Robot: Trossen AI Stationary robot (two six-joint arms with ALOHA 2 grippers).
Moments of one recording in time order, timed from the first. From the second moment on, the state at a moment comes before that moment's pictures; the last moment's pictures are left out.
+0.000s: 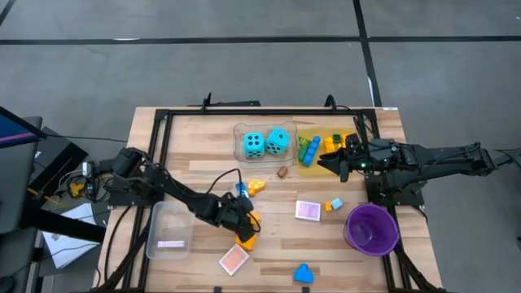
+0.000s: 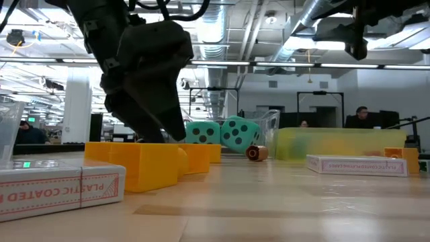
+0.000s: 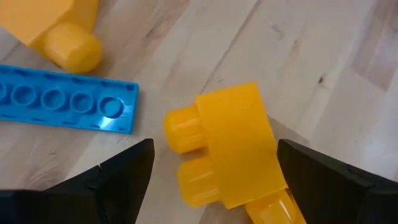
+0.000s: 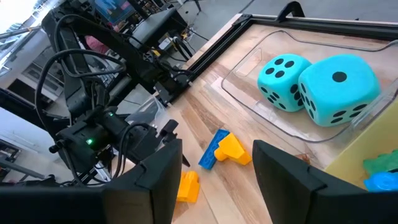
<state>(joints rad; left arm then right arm) -0.41 1.82 1.06 -0.33 -0.36 -0.89 0.06 0.63 0.60 -0.28 0.24 0.75</state>
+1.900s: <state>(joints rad) -0.24 1.44 1.06 -0.23 -0.01 -0.58 0.23 0.94 0.71 0.18 0.33 -0.12</state>
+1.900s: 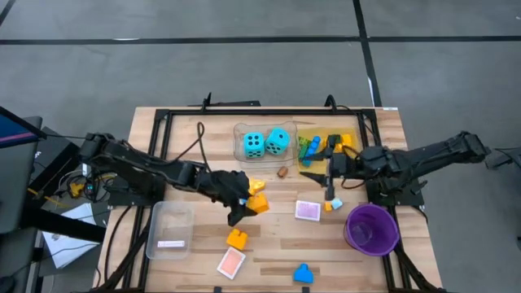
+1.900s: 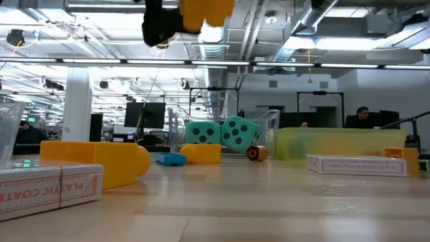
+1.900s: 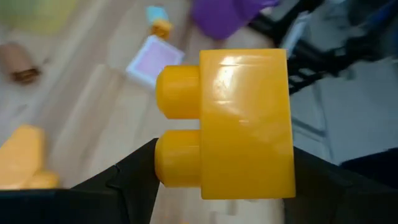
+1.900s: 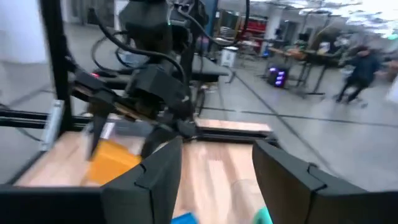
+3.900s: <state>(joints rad) -0.15 1.31 1.06 0.14 0.36 -0.69 0.34 1.56 1.57 -0.36 0.13 -0.40</state>
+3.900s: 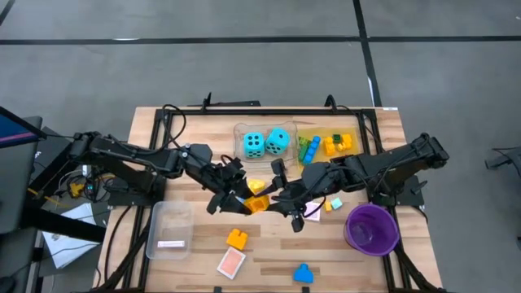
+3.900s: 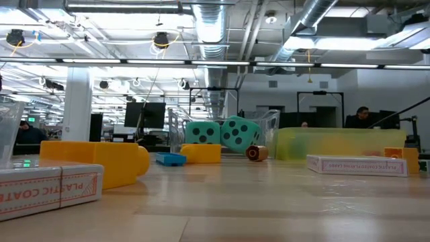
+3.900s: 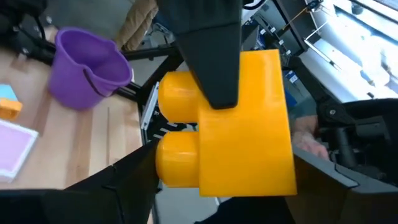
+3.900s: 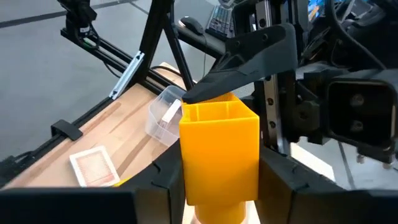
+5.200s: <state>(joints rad) -0.14 1.31 1.06 0.07 0.35 -0.45 0.23 1.22 1.19 -1.25 0.32 1.04</state>
